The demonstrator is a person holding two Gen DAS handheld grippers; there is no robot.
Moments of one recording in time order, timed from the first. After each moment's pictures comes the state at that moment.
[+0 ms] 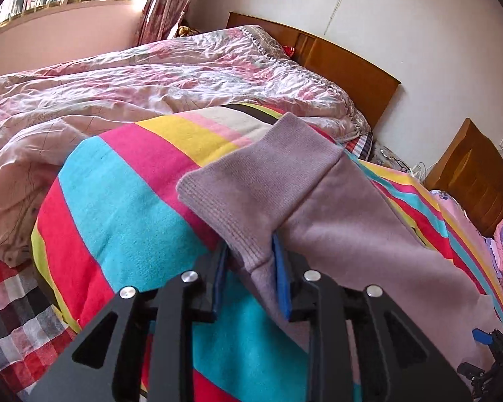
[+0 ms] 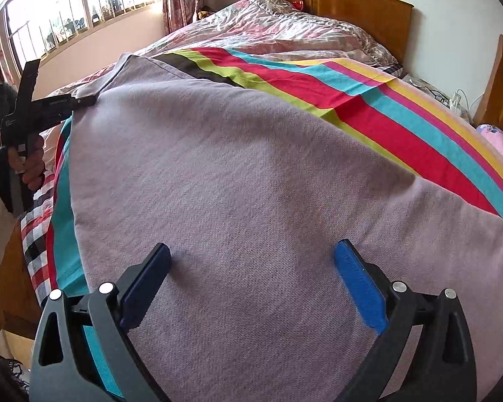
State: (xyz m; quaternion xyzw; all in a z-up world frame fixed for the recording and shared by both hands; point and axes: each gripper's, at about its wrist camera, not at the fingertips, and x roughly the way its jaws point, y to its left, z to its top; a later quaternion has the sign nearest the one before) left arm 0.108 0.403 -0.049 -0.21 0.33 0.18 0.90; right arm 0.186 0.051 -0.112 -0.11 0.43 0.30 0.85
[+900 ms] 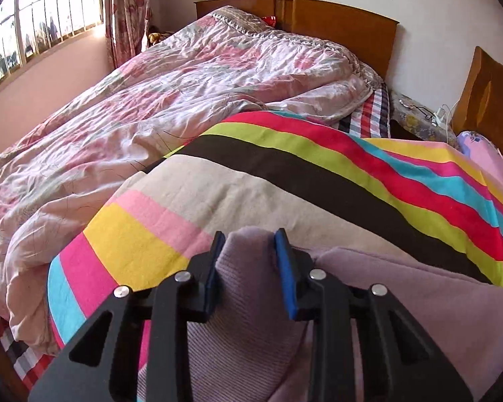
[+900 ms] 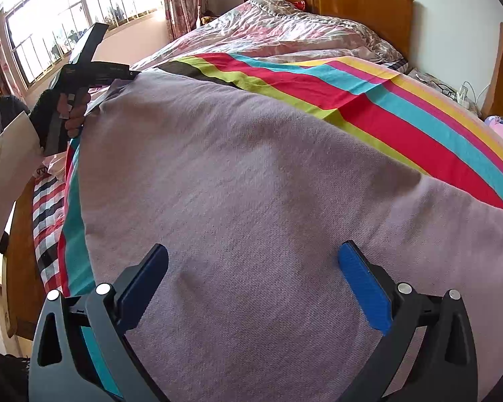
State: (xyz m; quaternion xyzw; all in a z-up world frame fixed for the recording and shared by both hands) left arm 0.250 0.401 -0.043 -0.06 0.41 0.19 0.89; right arm 0.192 0.047 -0.112 -0.09 0.43 0.32 0.84
